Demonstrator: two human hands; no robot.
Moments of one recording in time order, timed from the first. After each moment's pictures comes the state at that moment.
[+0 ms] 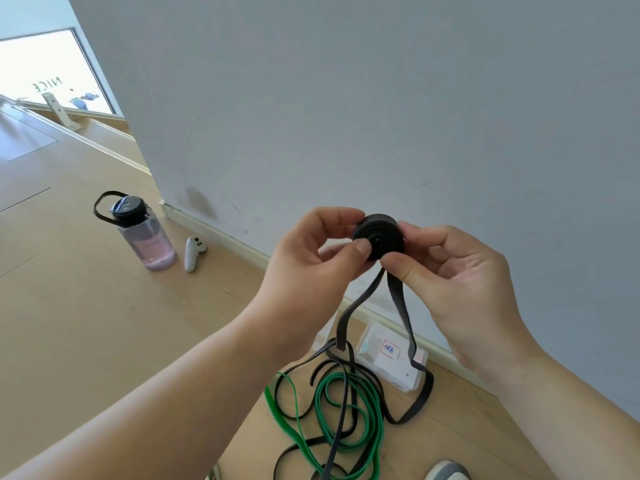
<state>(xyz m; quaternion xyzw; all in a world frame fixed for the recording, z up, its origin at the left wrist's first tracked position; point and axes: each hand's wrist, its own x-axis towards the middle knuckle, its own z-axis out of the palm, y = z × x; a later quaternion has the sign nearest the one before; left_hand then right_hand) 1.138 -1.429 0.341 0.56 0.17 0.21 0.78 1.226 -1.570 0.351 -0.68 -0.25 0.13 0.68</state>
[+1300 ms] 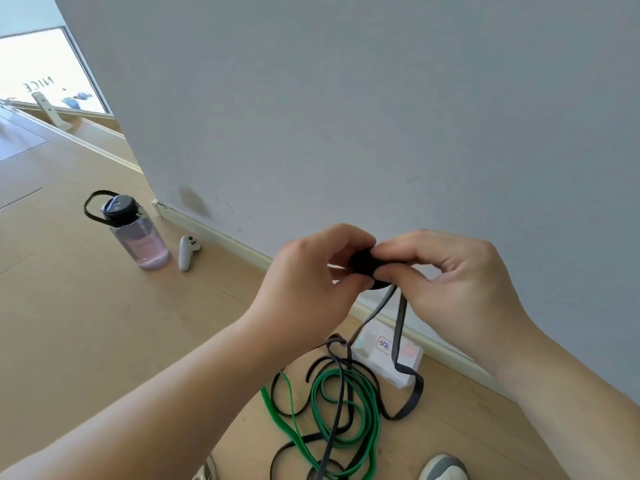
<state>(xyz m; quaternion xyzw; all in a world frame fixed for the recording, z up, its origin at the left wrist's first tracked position) 1.137 -1.433 0.336 0.82 0.15 0.20 0.51 1.238 -1.584 0.354 -0.78 -0.40 0.02 0.48</state>
